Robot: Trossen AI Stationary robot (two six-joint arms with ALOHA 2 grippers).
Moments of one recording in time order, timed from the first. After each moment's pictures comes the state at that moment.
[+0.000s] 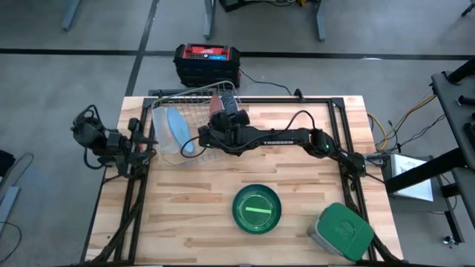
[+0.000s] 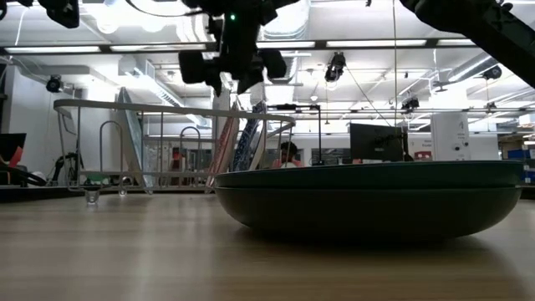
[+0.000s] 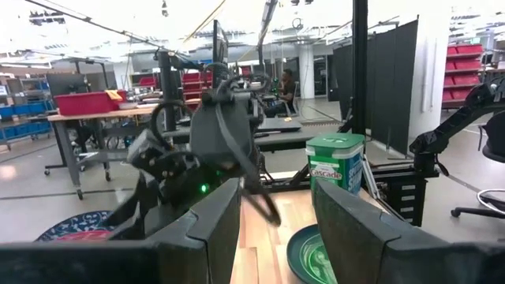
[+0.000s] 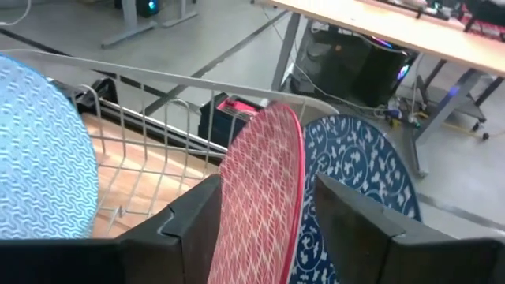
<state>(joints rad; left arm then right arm) -0.69 0.03 0.55 -0.39 -0.64 0.14 -0.02 2.39 2.28 -0.76 1.06 0.63</state>
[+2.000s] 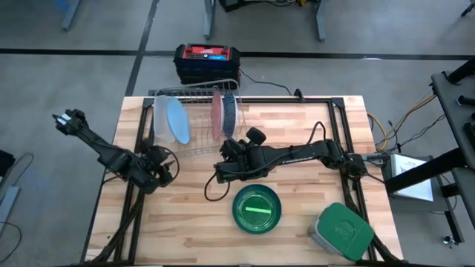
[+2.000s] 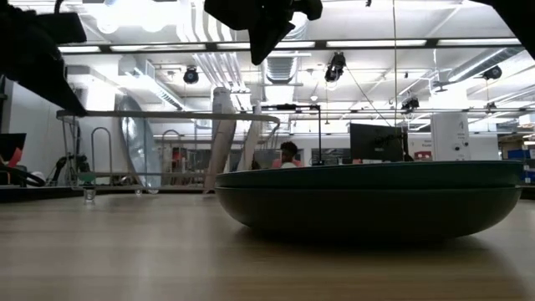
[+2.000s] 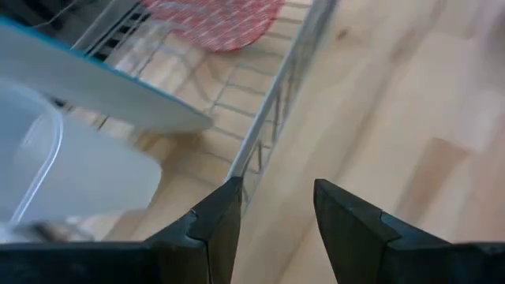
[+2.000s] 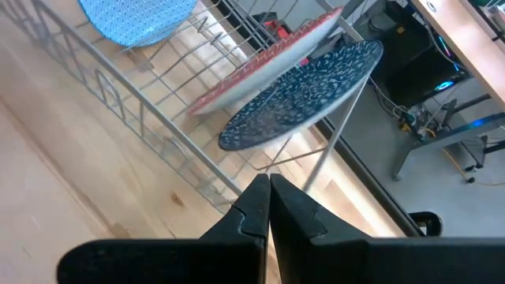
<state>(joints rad) -0.60 0.82 0.63 -1.18 -0.77 -1.07 0.20 2.27 2.35 -1.40 0.87 0.66</state>
